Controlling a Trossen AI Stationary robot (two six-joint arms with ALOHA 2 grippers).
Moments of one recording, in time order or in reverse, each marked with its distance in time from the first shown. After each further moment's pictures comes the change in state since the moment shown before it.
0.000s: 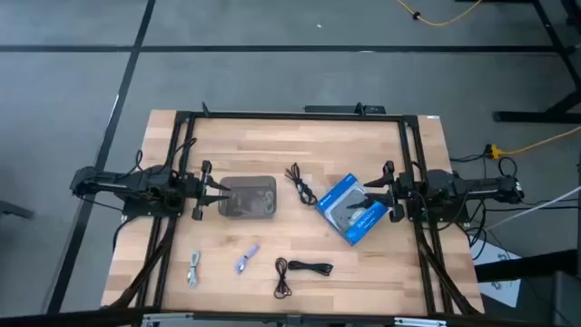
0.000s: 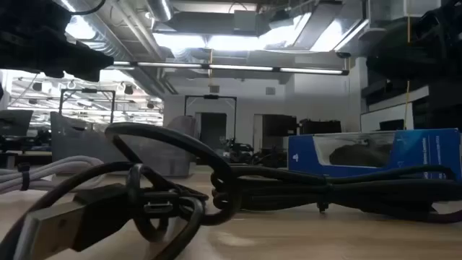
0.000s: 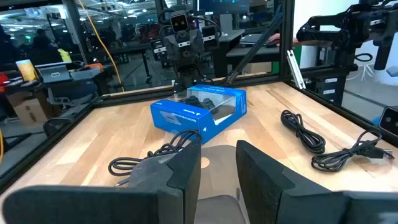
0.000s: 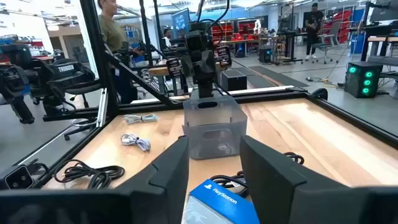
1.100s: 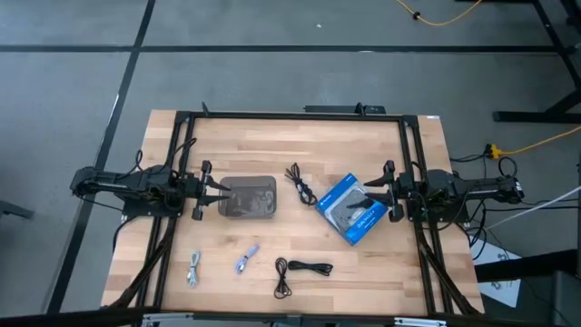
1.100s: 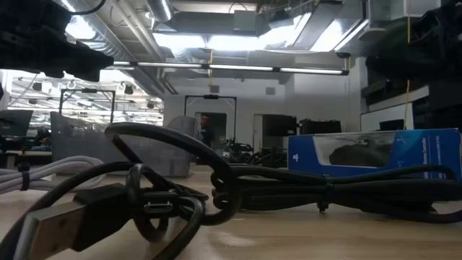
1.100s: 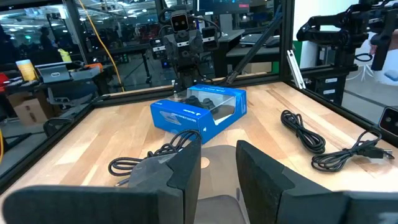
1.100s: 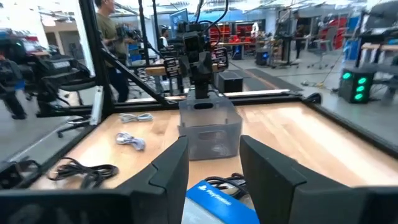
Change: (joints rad) left arm 0.000 0.000 0.000 0.000 0.000 0.000; right arm 0.000 0.000 0.000 0.004 0.018 -0.051
